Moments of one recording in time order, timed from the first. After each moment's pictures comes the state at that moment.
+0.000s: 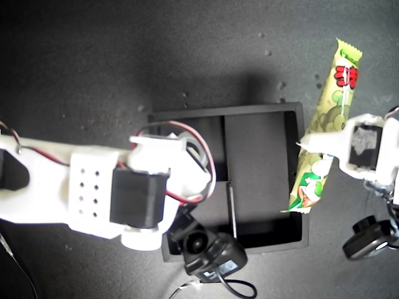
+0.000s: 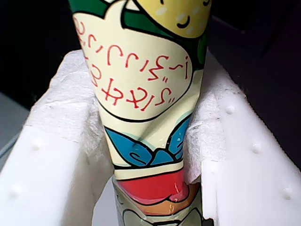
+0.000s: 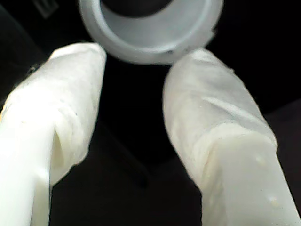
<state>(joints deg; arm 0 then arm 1) 6.4 49.7 23.6 104.0 -53.5 -0.1 88.1 75.6 65.5 12.8</state>
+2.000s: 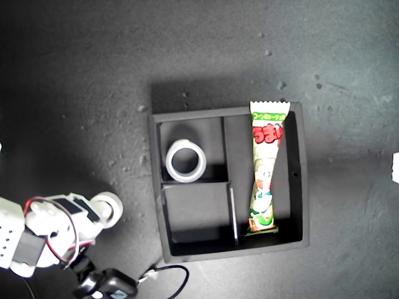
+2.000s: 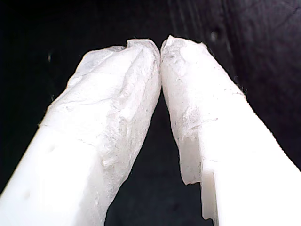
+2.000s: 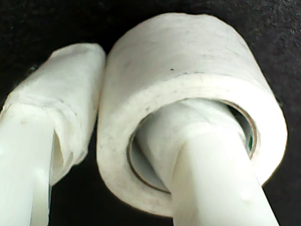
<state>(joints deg) 28.3 92.3 117.1 46.3 -81.6 -5.4 146.3 125.4 60.6 80.6</state>
